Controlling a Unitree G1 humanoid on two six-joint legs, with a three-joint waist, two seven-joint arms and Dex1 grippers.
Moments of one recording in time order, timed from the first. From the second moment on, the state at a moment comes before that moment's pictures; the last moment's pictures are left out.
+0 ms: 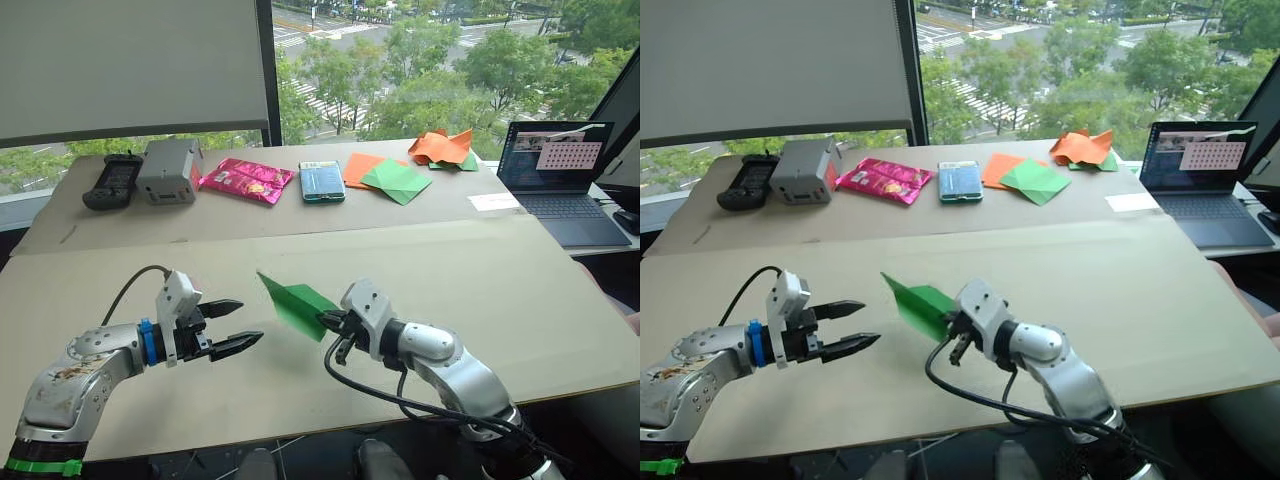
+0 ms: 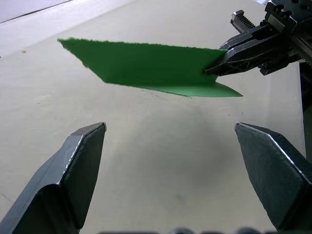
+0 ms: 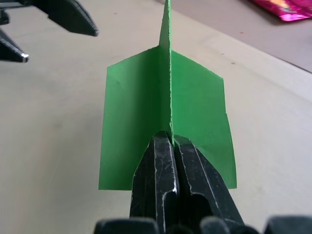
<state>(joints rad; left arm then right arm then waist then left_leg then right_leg) -0.06 0.73 0.17 -0.30 -0.62 0.64 -0.96 -0.22 -0.30 0.26 -0.53 0.11 0.75 0.47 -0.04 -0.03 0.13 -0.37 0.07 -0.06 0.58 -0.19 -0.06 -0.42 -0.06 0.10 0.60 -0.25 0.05</state>
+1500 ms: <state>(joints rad) -0.03 0.70 0.23 -0.34 -0.63 0.58 -0.91 -0.10 -0.47 -0.12 -0.71 0.30 0.79 0.57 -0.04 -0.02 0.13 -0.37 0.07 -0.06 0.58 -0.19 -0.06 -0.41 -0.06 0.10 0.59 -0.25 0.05</state>
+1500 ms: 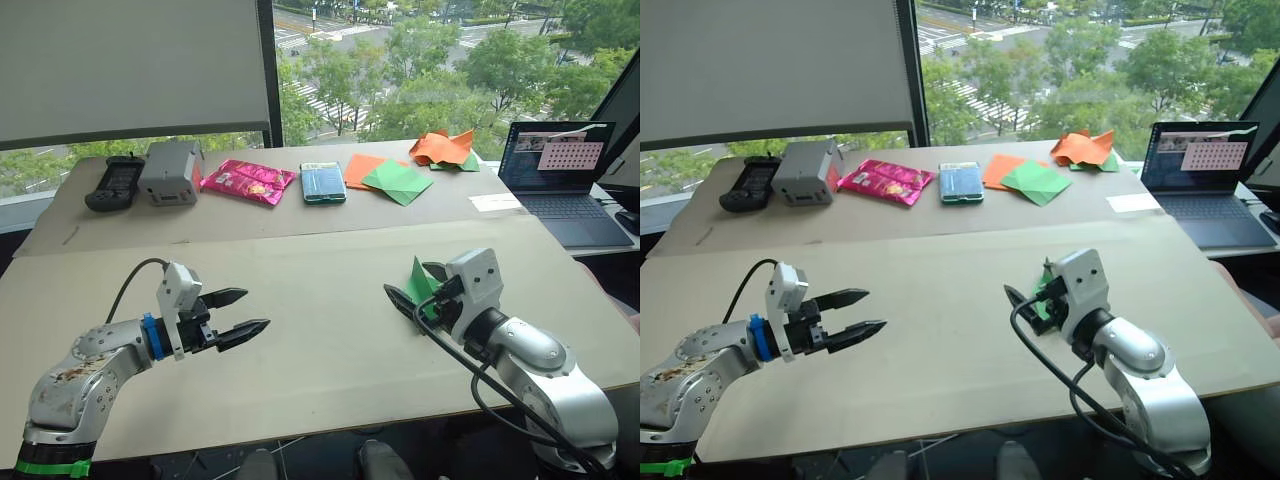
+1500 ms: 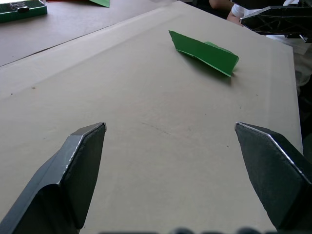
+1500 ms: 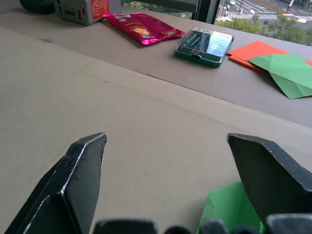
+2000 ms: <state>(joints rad) 0.09 0.67 0.26 -0.33 -0.57 0.45 -0.87 -0.09 -0.55 0.03 -0.50 0.25 0.58 0.67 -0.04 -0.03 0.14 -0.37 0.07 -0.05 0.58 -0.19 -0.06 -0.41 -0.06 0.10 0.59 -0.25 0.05</state>
